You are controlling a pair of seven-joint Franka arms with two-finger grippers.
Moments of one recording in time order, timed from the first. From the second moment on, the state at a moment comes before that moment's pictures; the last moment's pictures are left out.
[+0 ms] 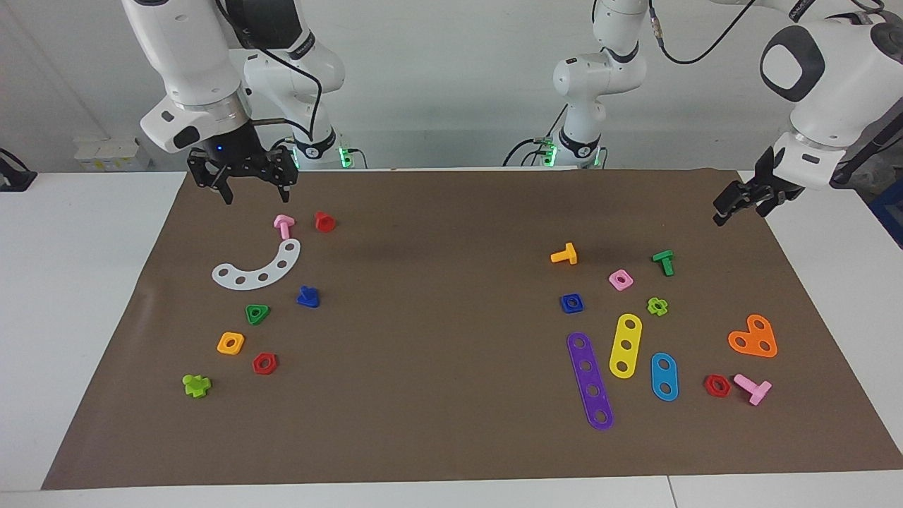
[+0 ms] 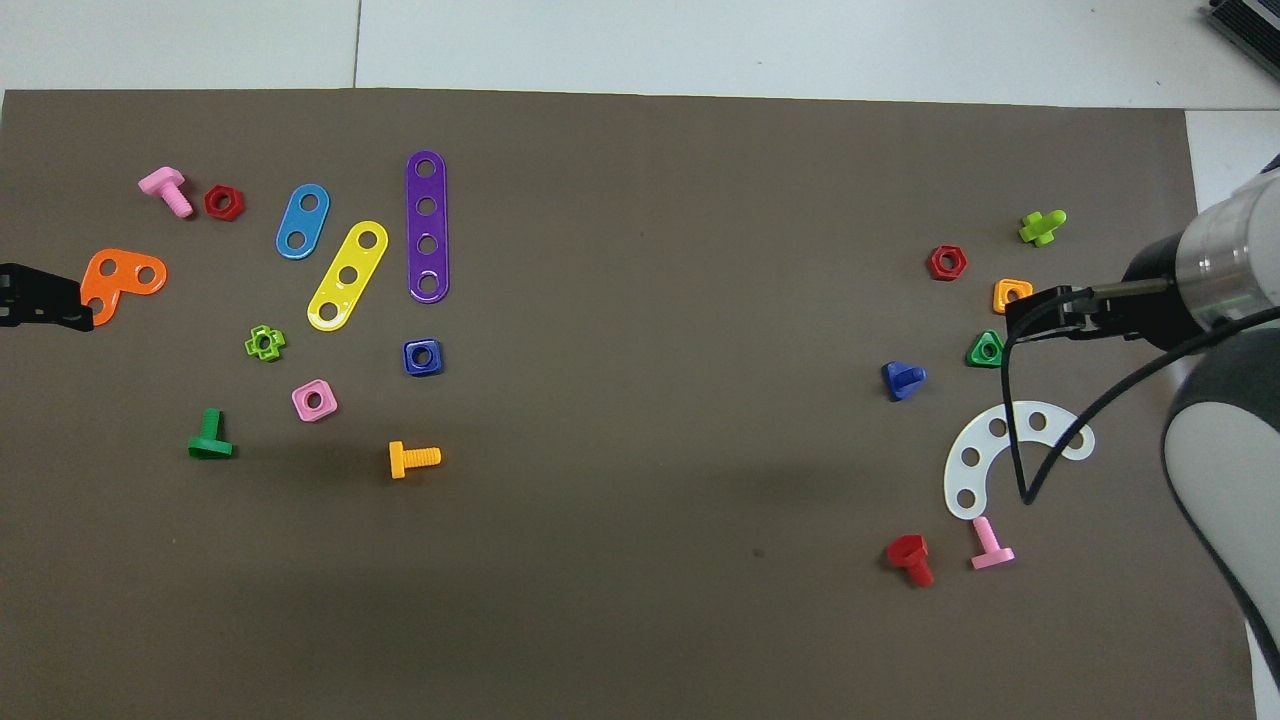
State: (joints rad) left arm 0.10 0.04 0.01 -1.68 0.00 1.70 -0.02; right arm 0.06 -0.01 0.05 -1.62 -0.02 1.61 0.09
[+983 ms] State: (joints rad) left arm 0.10 0.04 0.01 -1.68 0.00 1.70 -0.02; right arm 0.06 -0.02 0.05 -1.67 -0.02 1.68 0.09
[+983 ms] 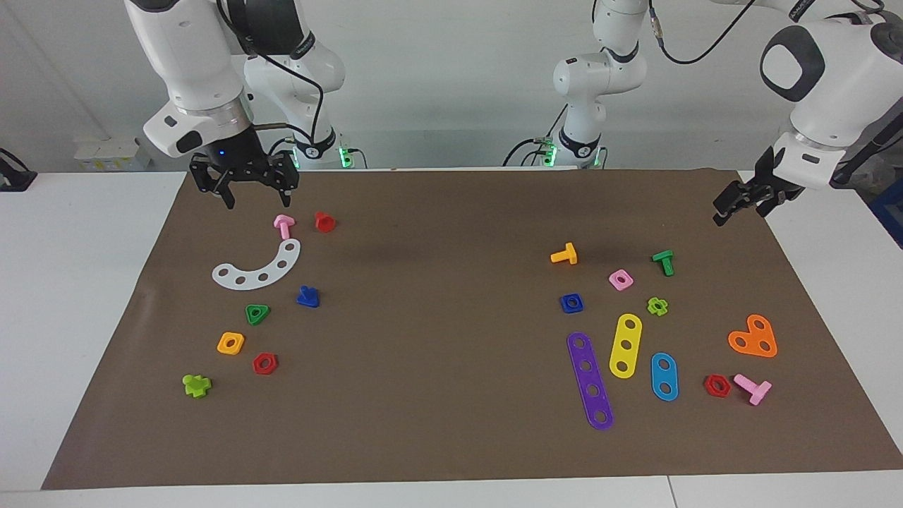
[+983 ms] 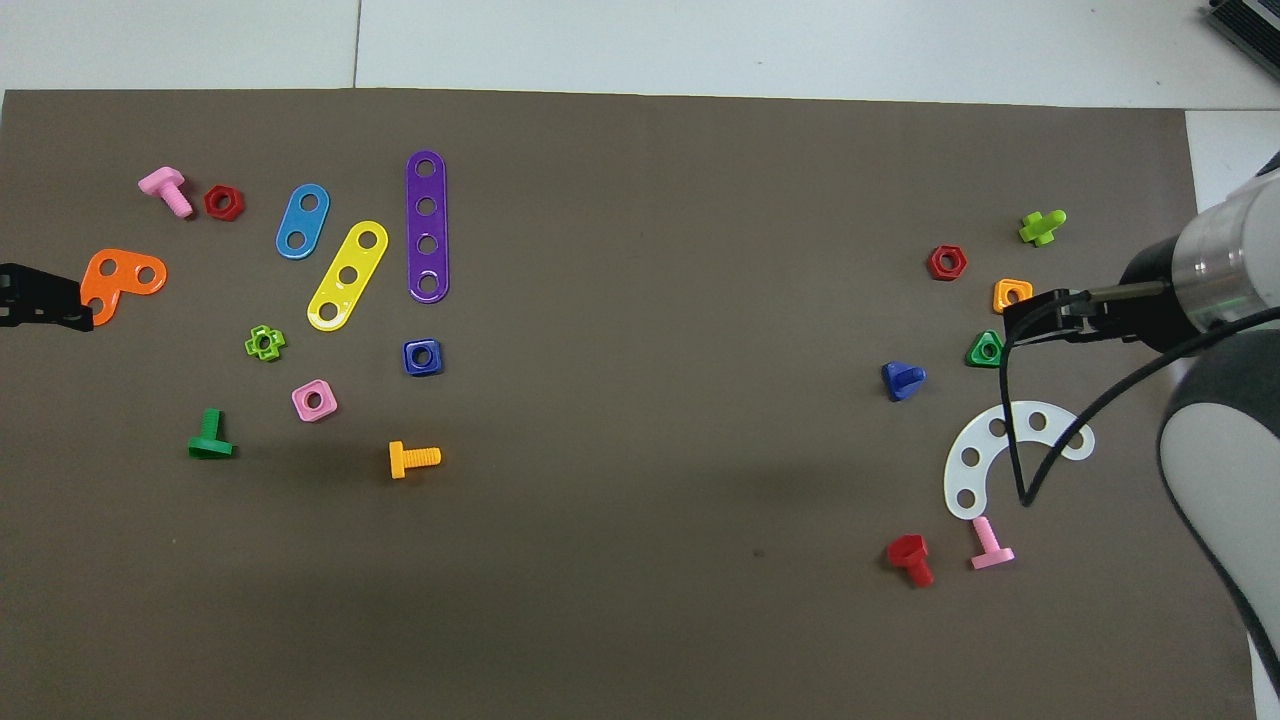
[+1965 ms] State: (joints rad) left arm 0.10 0.04 0.01 -1.68 0.00 1.70 -0.02; right arm 0.04 0.07 0.05 -1.96 -0.02 2.06 0.09
